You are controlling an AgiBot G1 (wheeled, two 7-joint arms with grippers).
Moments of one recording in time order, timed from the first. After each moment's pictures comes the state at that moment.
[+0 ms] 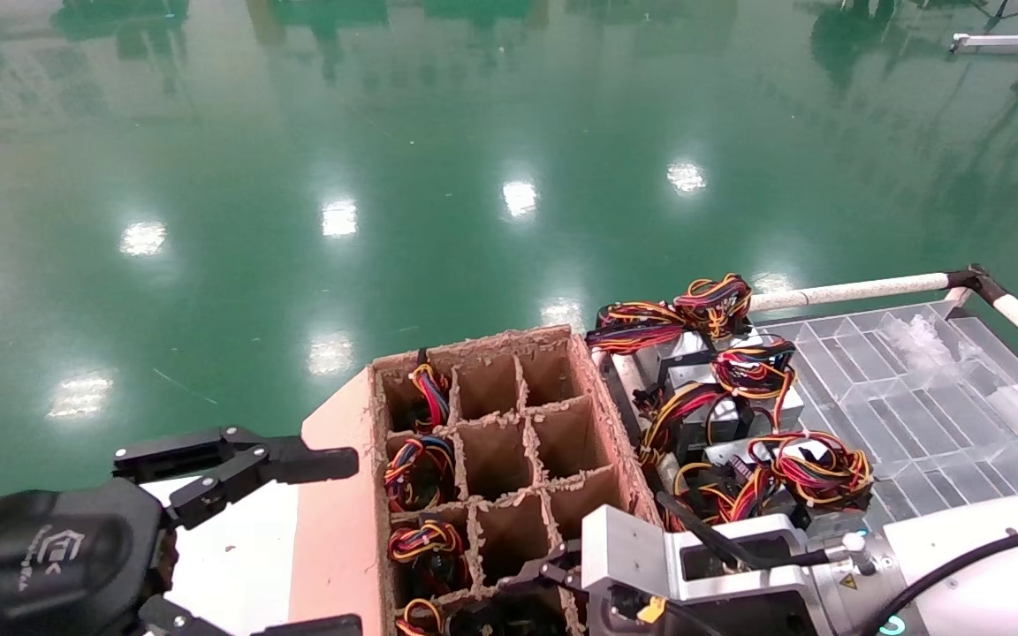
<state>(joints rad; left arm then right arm) -1.10 0.57 0.37 -1.26 0.66 1.46 -0.13 1.29 -0.91 -0.59 1.11 -1.33 -1.42 0.21</state>
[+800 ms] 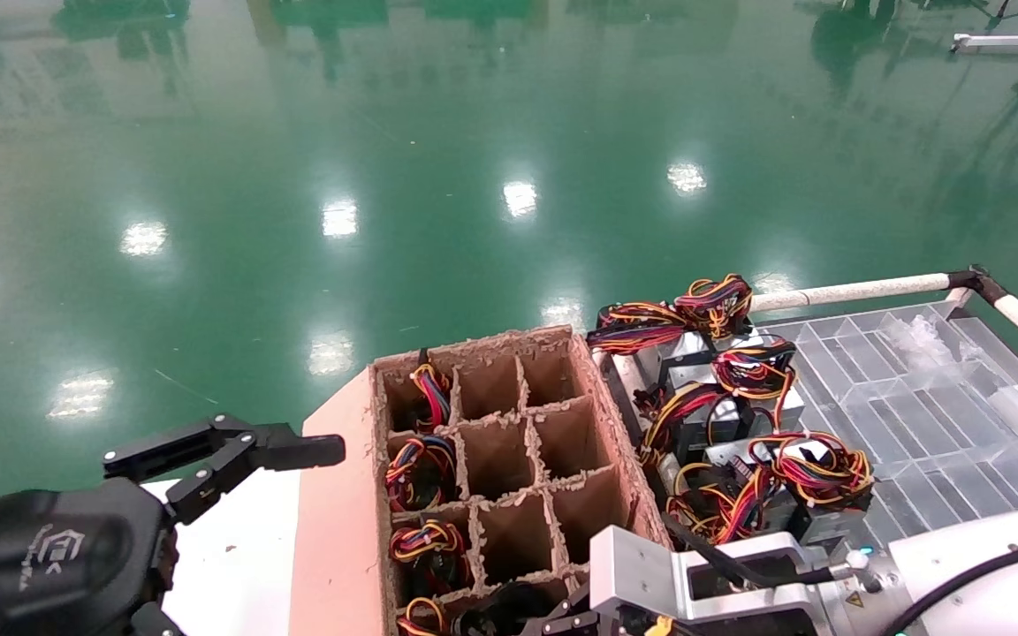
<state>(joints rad) -1.10 0.57 0.37 -1.26 0.66 1.46 -0.13 1.27 -0.90 -0.59 1.09 -1.33 -1.43 0.21</state>
